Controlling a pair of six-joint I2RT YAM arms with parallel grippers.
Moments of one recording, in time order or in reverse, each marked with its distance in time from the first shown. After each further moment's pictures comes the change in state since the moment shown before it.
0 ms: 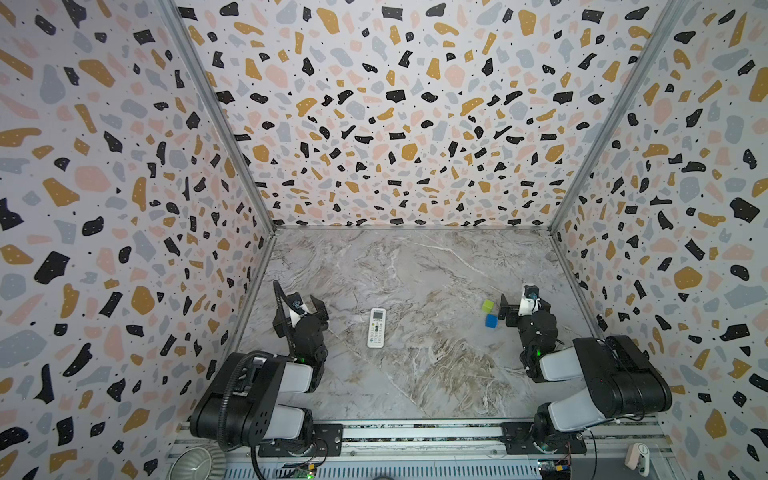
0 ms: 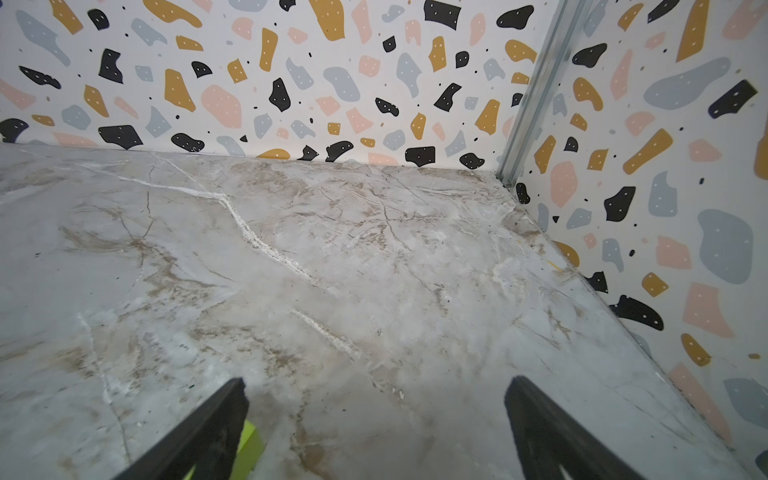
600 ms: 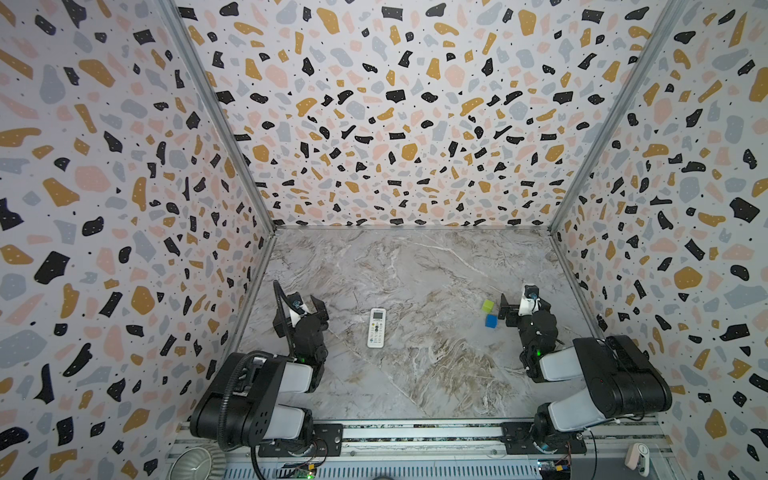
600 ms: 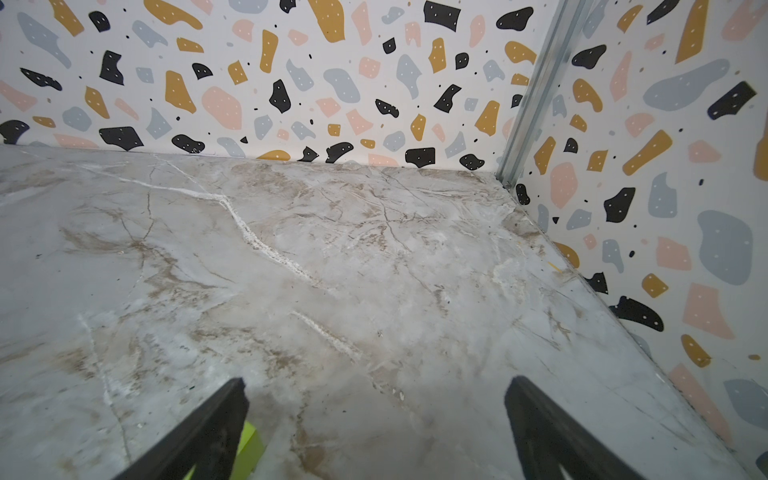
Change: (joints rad) left arm 0.000 0.000 0.000 0.000 0.002 0.000; right arm 0.000 0.000 0.000 0.006 0.000 0.000
